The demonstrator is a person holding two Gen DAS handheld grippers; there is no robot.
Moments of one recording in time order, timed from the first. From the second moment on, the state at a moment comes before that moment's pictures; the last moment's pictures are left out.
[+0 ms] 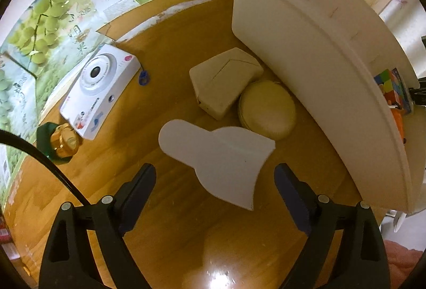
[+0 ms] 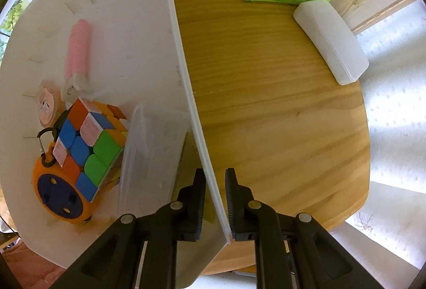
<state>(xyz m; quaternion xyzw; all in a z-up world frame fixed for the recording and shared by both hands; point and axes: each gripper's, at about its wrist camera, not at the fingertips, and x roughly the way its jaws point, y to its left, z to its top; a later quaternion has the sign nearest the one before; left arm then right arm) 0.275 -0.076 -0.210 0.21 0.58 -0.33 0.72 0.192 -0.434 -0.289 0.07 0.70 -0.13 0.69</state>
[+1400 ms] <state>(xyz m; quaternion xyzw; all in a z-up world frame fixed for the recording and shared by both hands) 0.251 -0.083 -0.217 0.16 0.53 -0.33 0.77 0.189 -0.441 -0.289 0.08 0.70 -0.13 0.70</state>
